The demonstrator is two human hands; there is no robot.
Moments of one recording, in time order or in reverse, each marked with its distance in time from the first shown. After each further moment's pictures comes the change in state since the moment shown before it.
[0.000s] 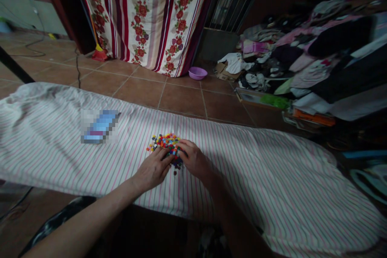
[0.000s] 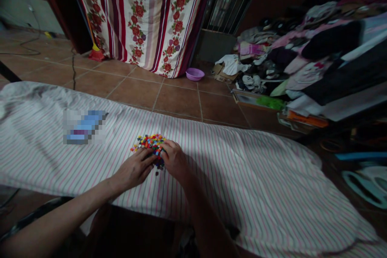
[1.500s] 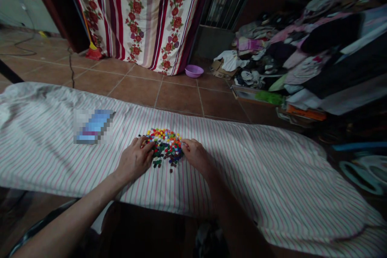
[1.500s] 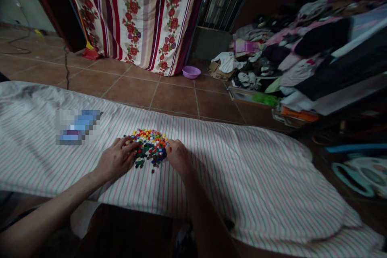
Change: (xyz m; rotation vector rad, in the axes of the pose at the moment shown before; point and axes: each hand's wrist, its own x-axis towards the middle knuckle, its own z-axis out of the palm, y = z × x) left_hand -0.007 -0.026 -0.026 0.184 0.074 -0.262; right_hand 0.002 0.009 -0.011 -0.237 -0.064 0.309
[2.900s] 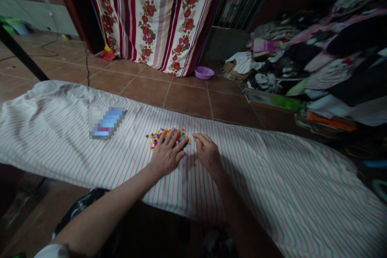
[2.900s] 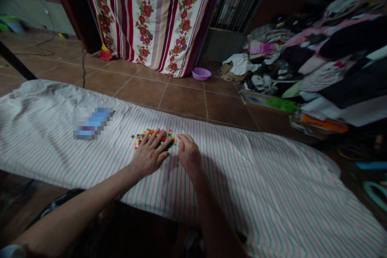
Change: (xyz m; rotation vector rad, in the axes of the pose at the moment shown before) left_hand 0.029 0.046 0.036 0.104 0.074 0.142; right_hand 0.012 0.010 0.004 0.308 0.386 -0.193
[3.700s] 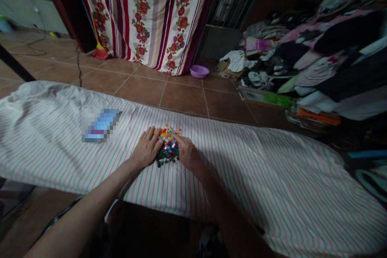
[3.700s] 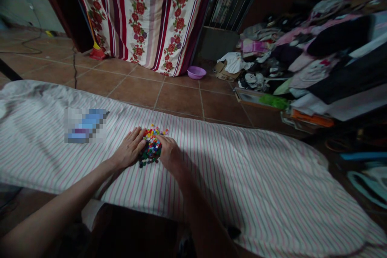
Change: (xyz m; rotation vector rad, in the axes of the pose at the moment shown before) left_hand -0.020 -0.072 0.015 -0.110 -0.062 -0.026; right_hand -0.002 -0.024 0.037 0.017 -0.236 -0.151
